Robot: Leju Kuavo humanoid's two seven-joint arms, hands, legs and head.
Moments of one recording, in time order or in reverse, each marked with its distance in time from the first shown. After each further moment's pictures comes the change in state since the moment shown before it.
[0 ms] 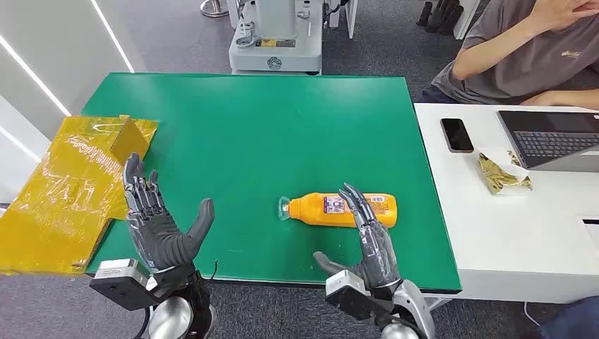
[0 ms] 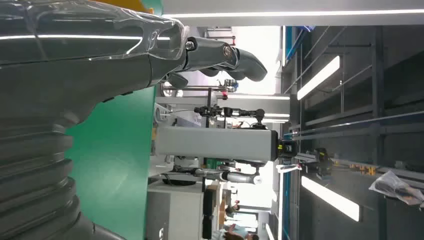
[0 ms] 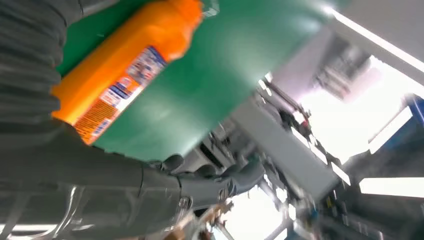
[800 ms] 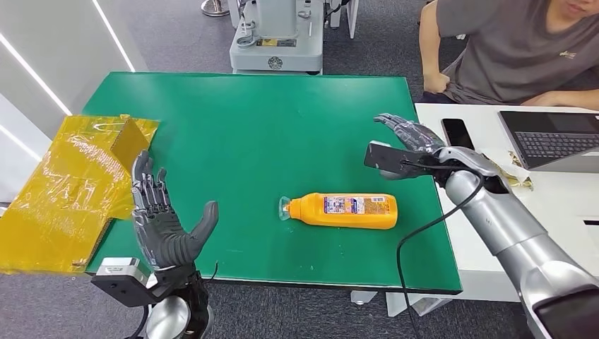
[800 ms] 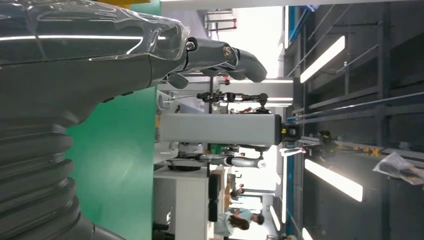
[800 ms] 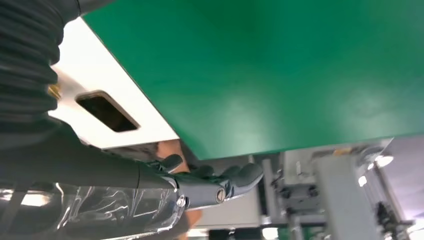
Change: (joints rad) left arm 0.001 0.005 0.016 0.005 -0.005 -0.082 0.014; right arm -0.801 -0.245 0.160 0.599 -0.149 0.580 0.122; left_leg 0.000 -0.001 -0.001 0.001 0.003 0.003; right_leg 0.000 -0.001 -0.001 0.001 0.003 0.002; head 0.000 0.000
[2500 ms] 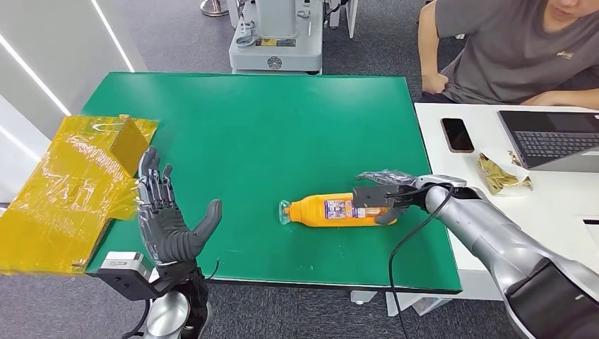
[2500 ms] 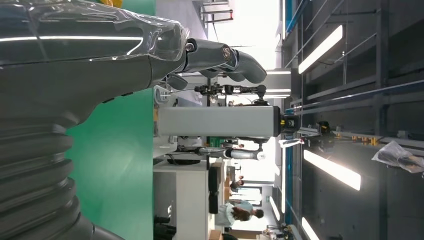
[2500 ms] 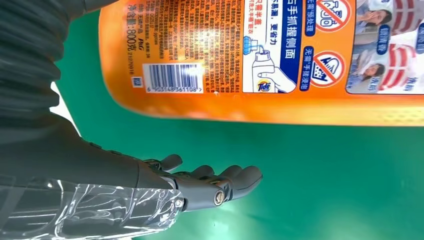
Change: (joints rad) left arm -0.017 -0.021 0.043 0.029 -0.021 -0.079 -0.005; right arm -0.104 0.094 0.377 0.451 -0.135 0.081 -0.205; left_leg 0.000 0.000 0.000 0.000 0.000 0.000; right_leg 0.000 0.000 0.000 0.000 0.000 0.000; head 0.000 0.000
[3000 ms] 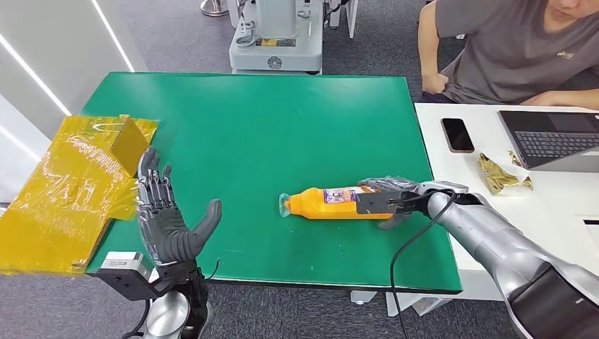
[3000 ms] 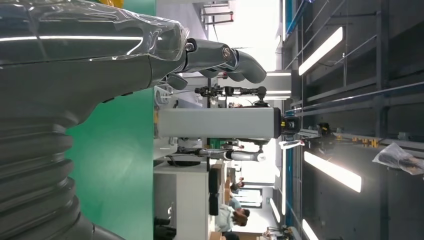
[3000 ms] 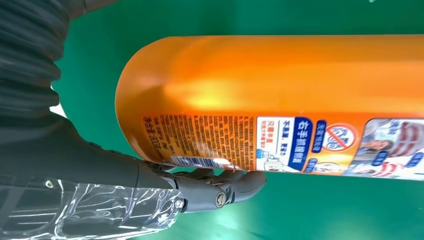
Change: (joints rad) left arm 0.000 0.000 0.000 0.001 0.000 0.006 0.000; right arm 0.020 -0.016 0.026 0.004 -0.016 -0.017 -0.006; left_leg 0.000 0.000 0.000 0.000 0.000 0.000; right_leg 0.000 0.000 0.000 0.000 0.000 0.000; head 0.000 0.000
